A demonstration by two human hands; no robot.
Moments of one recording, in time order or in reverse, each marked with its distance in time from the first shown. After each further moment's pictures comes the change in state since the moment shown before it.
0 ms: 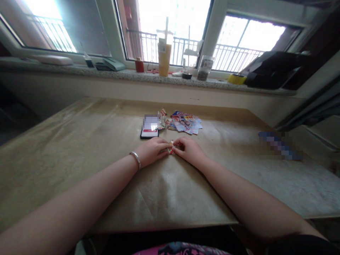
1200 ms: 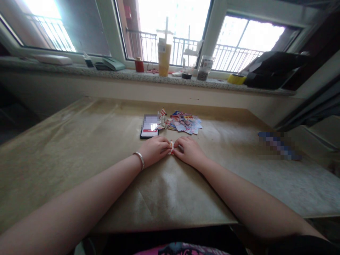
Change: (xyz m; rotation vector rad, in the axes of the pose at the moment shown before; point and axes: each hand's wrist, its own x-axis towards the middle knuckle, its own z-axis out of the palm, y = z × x) left_hand 0.005 0.005 0.005 0.091 0.069 -0.053; right_hand -0.003 -0.006 -0.004 -0.186 -0.015 -0.057
